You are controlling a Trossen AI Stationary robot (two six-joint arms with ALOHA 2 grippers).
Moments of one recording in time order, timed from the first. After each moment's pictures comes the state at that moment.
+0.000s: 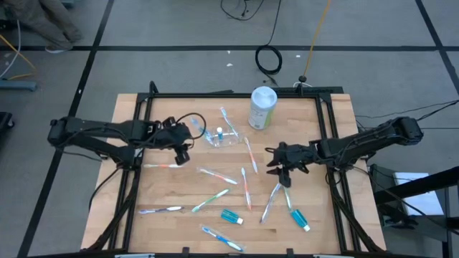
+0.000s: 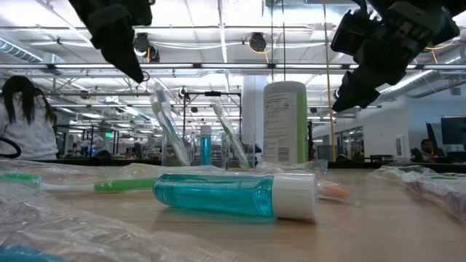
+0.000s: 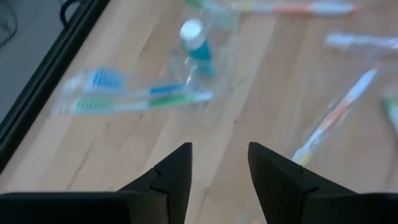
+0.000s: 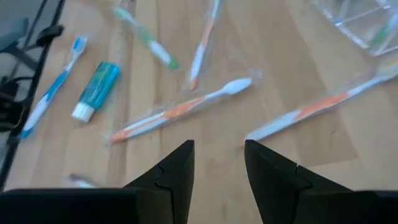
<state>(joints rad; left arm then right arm) -0.01 1.11 0.93 -0.77 -0.32 -0.27 0.15 1.11 0.55 -0.12 -0.02 0.38</state>
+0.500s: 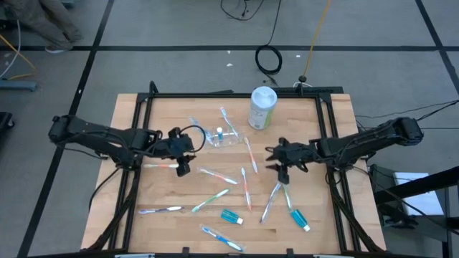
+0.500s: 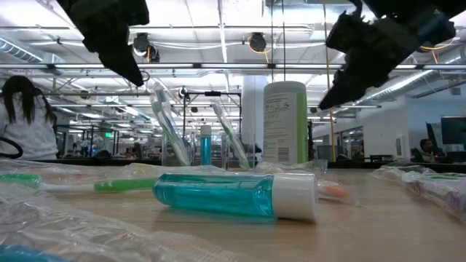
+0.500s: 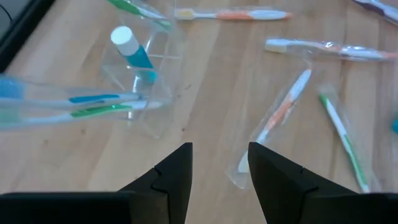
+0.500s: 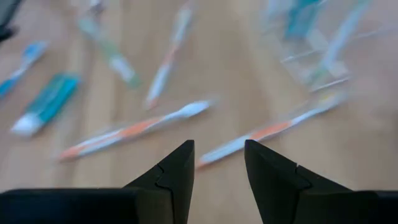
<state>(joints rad) -0.13 1.11 0.84 -0.62 -0.27 -0.32 0.12 1.11 0.55 -0.09 0.11 0.26</state>
